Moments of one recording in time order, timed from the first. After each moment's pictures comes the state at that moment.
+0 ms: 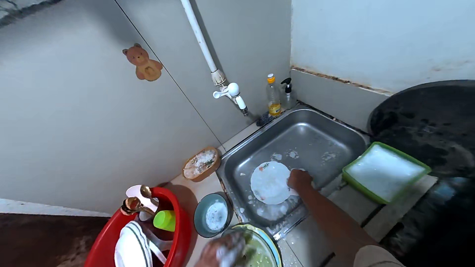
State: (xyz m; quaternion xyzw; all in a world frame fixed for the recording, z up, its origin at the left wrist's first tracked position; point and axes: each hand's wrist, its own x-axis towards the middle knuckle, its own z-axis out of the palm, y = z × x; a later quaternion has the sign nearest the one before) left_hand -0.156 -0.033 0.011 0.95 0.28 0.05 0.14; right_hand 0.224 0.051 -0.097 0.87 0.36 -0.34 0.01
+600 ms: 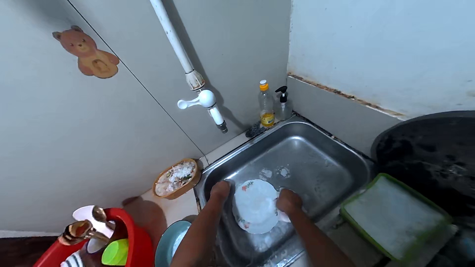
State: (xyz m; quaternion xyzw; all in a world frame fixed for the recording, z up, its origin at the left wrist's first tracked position) left_hand 0.056 0.224 -0.112 0.77 0.54 -0.32 0.13; right_hand 0.250 0.074 -0.108 0.84 0.36 -0.41 0.02
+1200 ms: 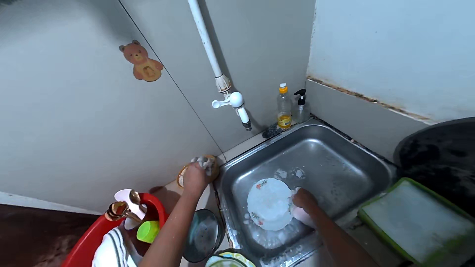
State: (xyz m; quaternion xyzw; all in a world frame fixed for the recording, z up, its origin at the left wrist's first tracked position) left_hand -0.039 0.219 0.037 0.77 0.64 0.07 0.02; right_hand 0.262 0.073 -0.115 0.82 0.37 -0.44 -0.04
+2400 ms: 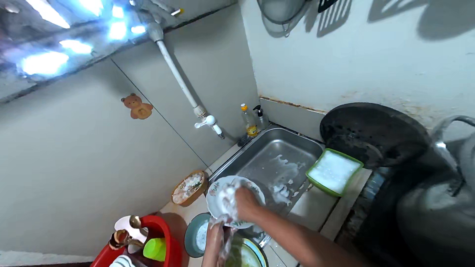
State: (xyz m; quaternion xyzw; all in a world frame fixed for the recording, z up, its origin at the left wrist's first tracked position) left_hand -0.022 -0.011 0.050 0.39 0.50 0.42 0.64; right_hand 0.119 -0.006 0.061 0.67 0.62 -0.31 -0.25
